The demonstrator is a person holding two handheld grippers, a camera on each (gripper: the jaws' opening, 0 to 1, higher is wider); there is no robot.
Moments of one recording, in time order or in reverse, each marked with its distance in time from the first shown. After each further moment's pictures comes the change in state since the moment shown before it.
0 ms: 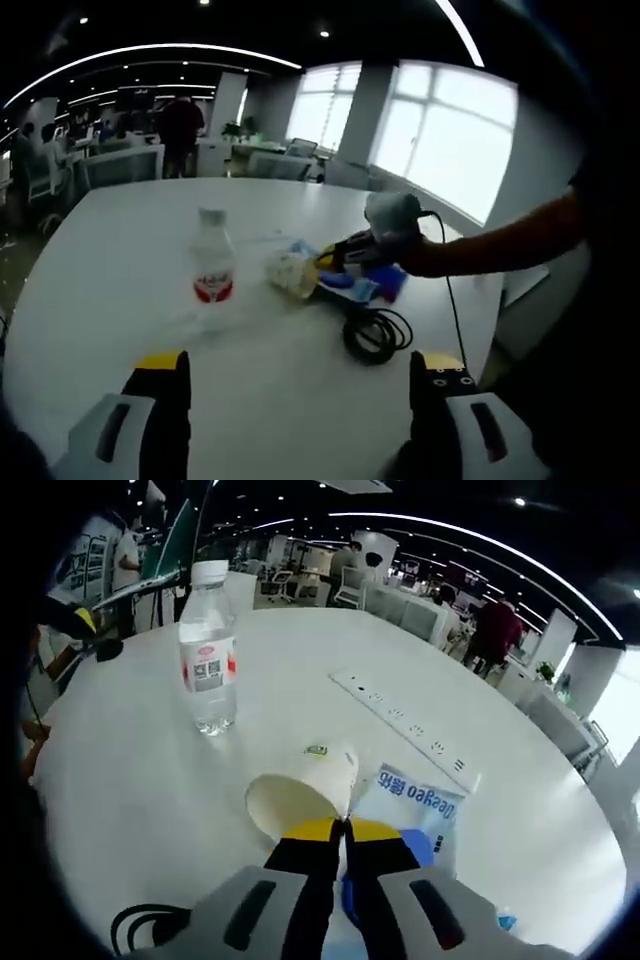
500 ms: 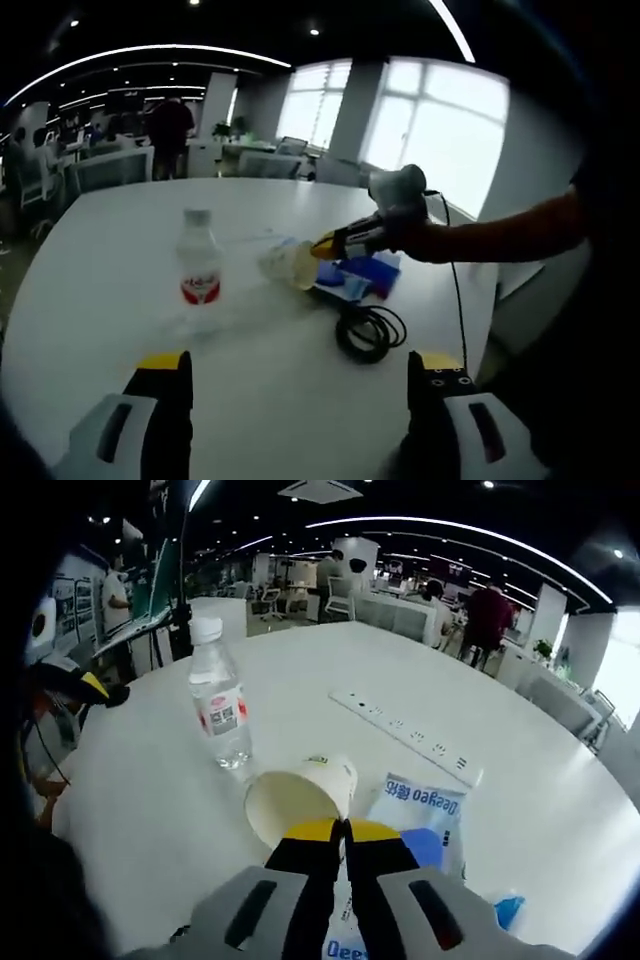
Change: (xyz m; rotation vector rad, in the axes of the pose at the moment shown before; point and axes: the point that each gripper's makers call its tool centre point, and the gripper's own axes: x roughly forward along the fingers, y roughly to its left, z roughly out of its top) left arm 0.004 -0.009 -0.002 0.031 0.006 -0.032; right arm -0.021 0.010 0.021 0.140 -0.018 0.063
